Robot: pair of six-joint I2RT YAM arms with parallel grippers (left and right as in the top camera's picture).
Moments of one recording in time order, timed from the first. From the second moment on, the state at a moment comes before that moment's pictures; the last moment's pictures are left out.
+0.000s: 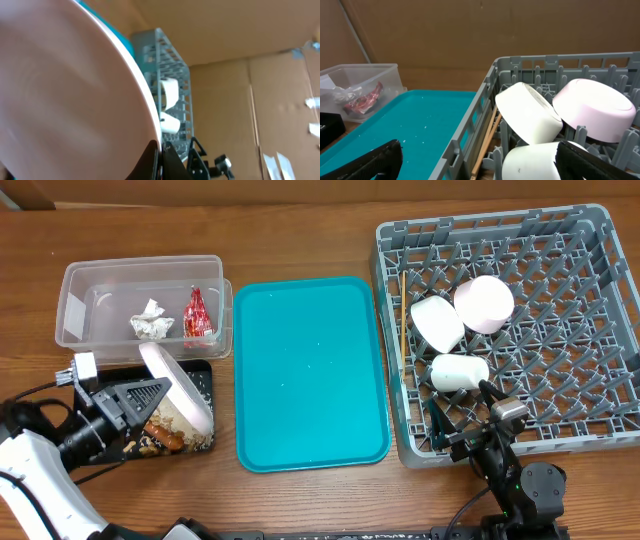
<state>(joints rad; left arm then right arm) 0.85 1.31 1.04 -1.57 1.29 0.59 0.10 0.01 0.06 -0.13 -0.28 0.10</state>
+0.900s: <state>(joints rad) 0.63 1.31 1.35 -1.35 1.42 0.57 0.10 0.01 0.06 -0.13 -0.28 0.10</state>
